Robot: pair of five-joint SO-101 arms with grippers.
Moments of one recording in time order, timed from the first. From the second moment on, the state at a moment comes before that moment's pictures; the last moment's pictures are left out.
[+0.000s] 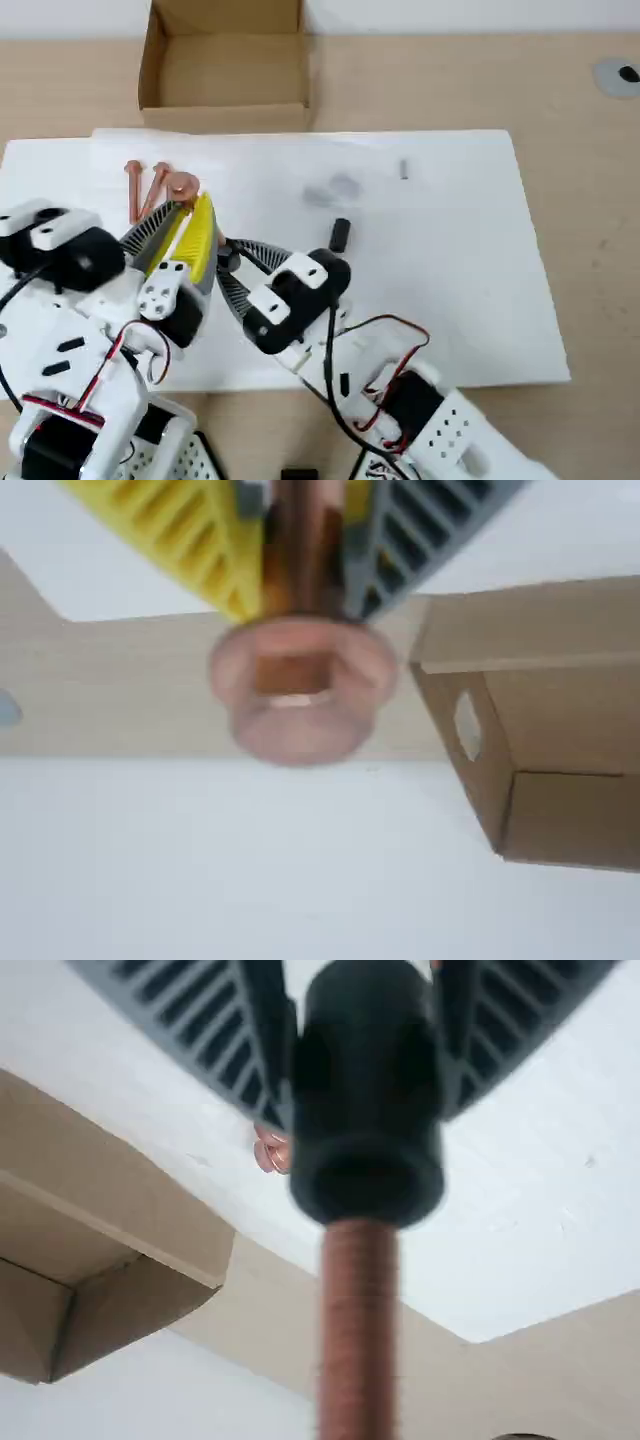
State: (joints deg) left arm 18.2 -91.5 50.7 49.1 4.7; right arm -52.9 -82.9 82.9 14.5 -5.0
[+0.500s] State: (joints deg) left arm 18.2 -91.8 51.1 50.0 4.8; right arm -52.9 -82.9 82.9 14.5 -5.0
